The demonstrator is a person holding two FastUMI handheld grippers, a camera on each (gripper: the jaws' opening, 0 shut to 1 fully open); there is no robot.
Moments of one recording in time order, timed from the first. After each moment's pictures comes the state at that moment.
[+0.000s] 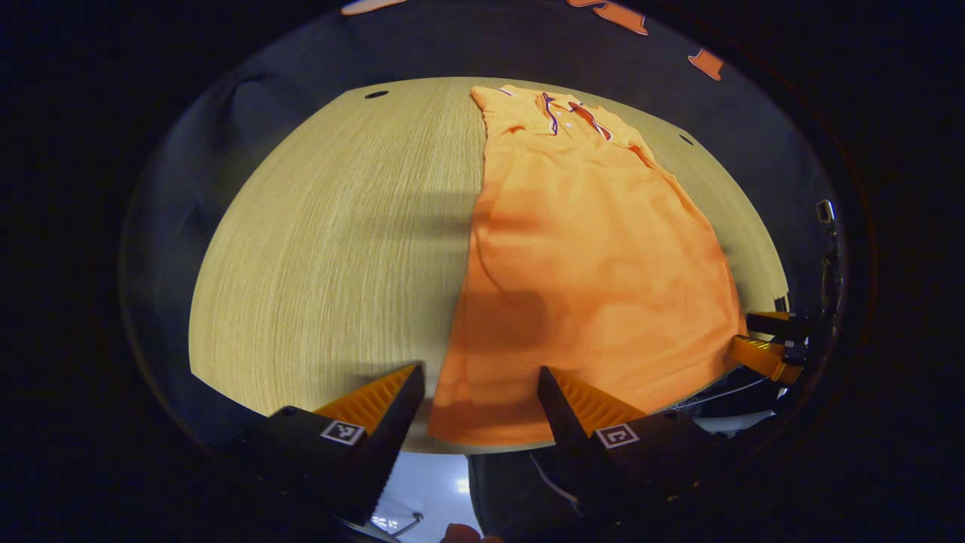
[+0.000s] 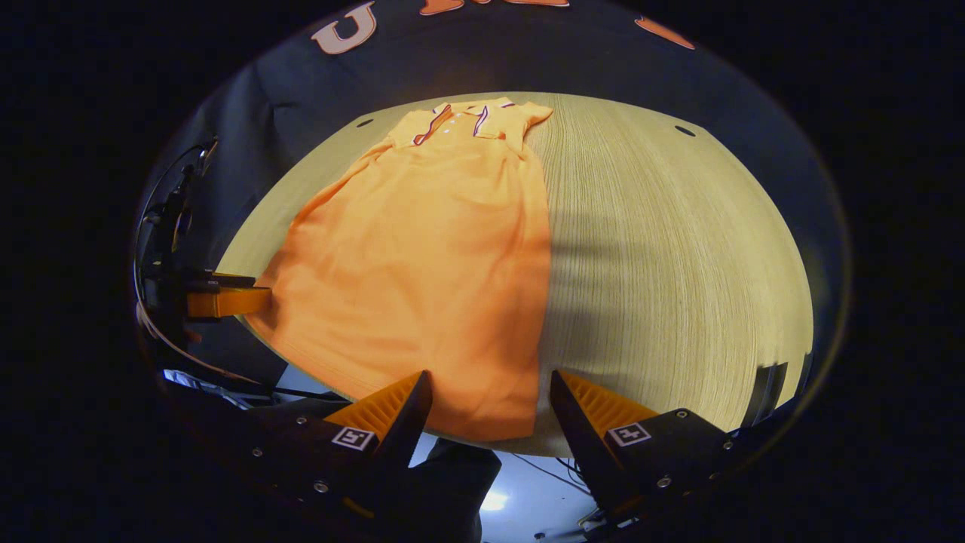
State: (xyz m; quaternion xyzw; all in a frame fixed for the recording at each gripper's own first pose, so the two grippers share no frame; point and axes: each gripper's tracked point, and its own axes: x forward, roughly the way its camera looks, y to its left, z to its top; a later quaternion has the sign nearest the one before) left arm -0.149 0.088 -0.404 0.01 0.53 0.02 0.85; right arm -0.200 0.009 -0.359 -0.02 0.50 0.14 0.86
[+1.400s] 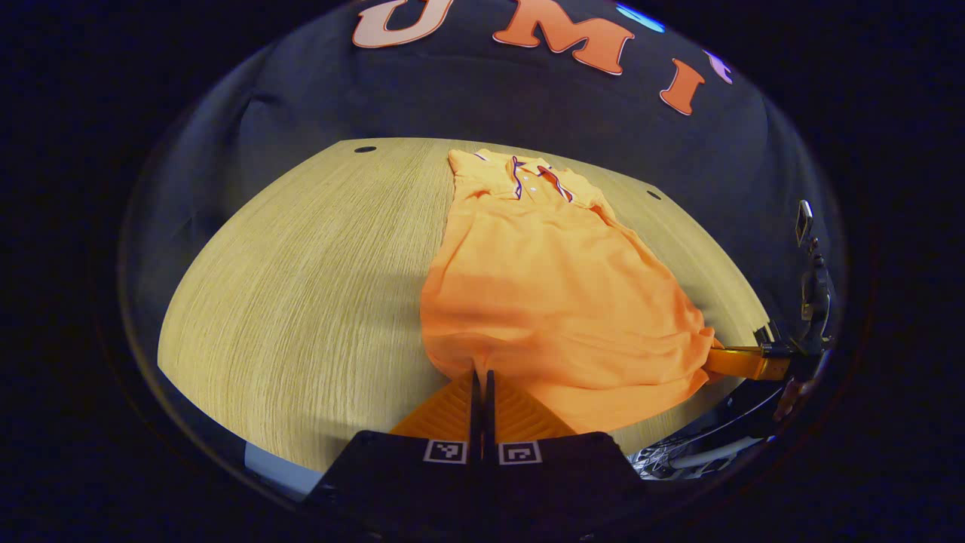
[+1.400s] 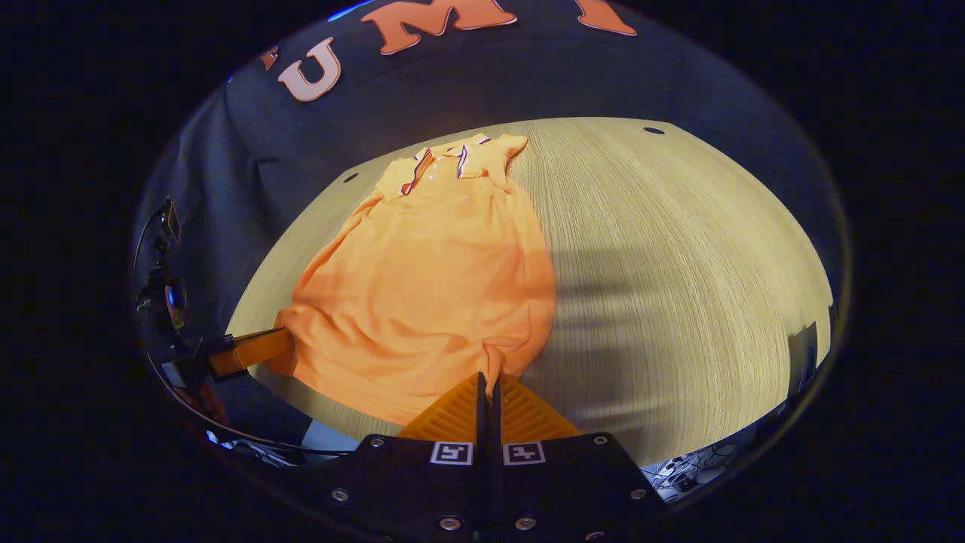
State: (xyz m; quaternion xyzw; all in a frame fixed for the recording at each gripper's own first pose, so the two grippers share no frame) left arm -0.118 0.042 -0.396 -0.04 0.40 -0.02 0.92; right arm -0.176 0.034 -0.356 0.08 0.43 0.11 0.89
